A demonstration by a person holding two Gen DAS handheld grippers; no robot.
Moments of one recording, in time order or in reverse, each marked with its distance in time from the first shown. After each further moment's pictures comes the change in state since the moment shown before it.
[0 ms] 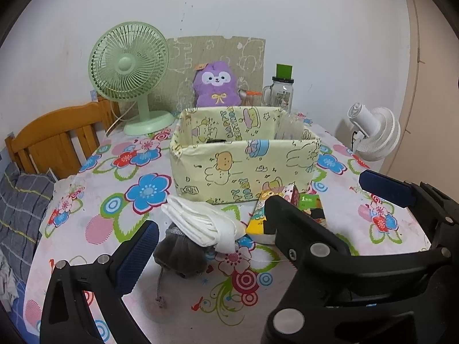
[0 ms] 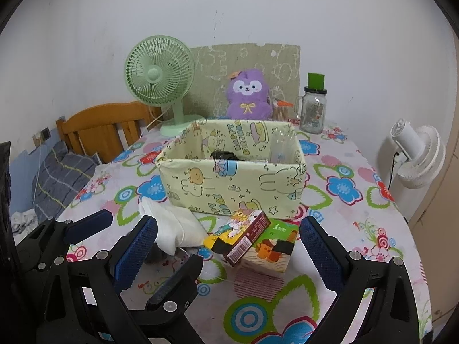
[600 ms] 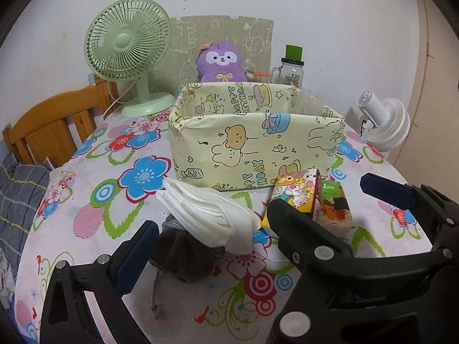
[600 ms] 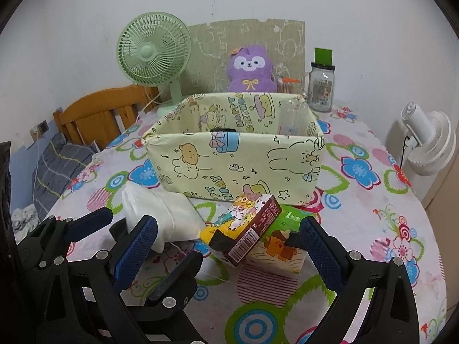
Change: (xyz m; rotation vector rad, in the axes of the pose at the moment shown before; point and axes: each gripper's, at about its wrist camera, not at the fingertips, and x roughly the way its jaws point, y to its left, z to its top) left arm 0.039 0.011 -0.007 -0.012 0.065 0.010; right arm 0.043 -0.002 -0.012 0.019 0.085 0.021
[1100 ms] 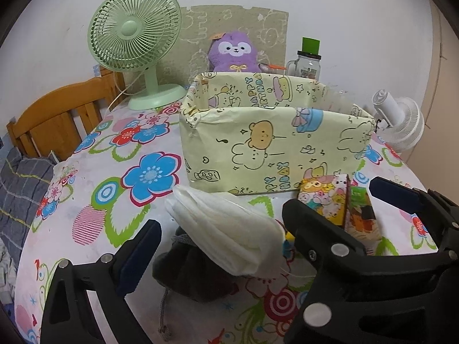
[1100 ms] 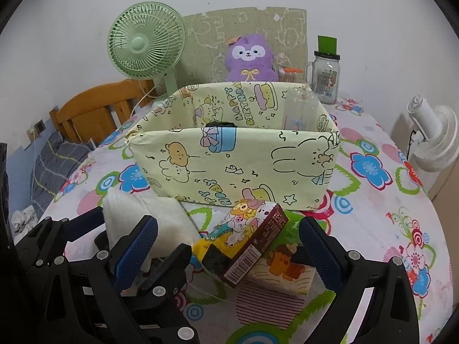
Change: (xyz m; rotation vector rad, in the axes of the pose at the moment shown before) left arm 0.025 0.013 0.007 -0.024 0.035 0.046; right arm 0.031 -0.005 0.007 0.014 0.041 0.008
